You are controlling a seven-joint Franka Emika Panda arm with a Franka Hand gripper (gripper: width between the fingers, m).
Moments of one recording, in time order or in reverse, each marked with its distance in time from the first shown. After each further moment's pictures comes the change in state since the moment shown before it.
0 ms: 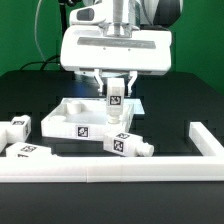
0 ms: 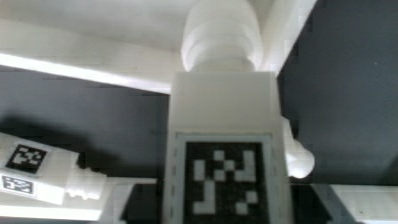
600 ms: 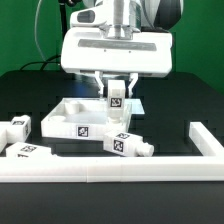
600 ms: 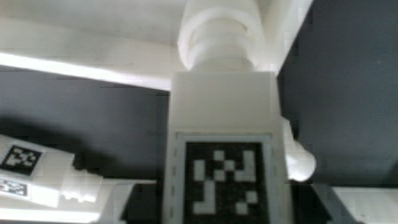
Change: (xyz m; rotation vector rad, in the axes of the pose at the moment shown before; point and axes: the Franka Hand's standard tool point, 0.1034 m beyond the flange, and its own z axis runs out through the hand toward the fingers) arm -0.001 -0.001 0.006 0.000 -0.003 -0.002
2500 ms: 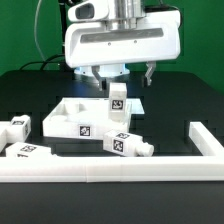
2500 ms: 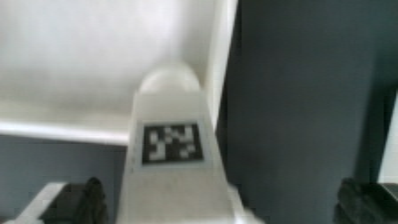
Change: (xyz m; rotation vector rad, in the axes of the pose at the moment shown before) arm 0.002 -0.012 -0.014 0.158 -0.548 0.019
